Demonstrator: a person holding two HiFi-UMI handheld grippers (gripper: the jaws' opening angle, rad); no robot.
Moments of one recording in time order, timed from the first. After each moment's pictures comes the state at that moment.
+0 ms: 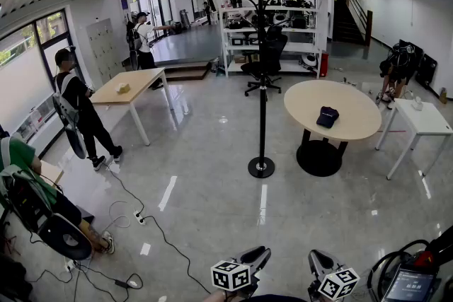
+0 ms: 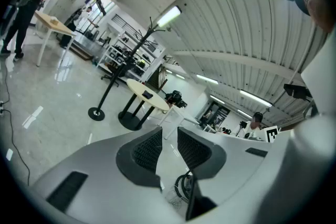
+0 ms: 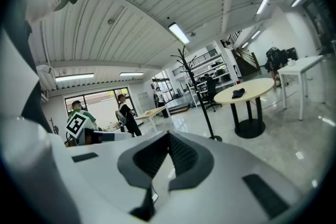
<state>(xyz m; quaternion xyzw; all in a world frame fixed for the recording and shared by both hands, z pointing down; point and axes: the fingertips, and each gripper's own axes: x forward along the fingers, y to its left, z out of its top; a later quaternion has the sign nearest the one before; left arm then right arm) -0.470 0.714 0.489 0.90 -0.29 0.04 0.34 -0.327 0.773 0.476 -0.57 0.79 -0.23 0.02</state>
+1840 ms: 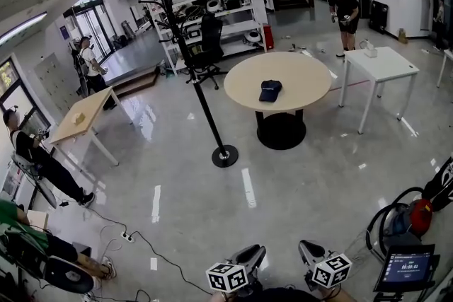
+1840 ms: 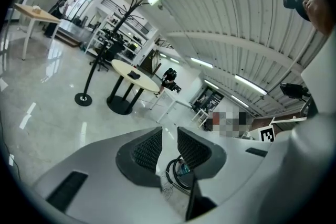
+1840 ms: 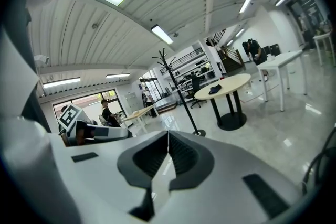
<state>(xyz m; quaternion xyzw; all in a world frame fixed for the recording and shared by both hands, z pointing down) -0.301 0.757 0.524 0.90 -0.25 0.09 0.35 -0.177 0.811 0.525 -0.59 0.76 -0.27 0.02</state>
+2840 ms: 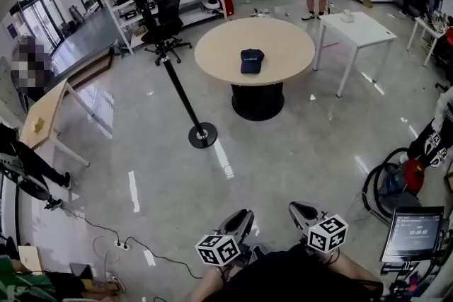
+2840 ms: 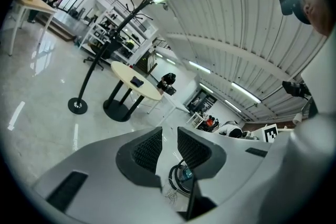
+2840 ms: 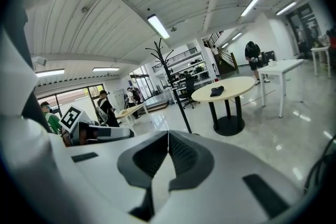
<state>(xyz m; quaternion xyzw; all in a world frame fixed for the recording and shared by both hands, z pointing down) -0.372 0.523 0.519 0.91 -0.20 0.07 0.36 -0.253 0.595 0.507 -0.64 0.73 -0.26 -0.01</state>
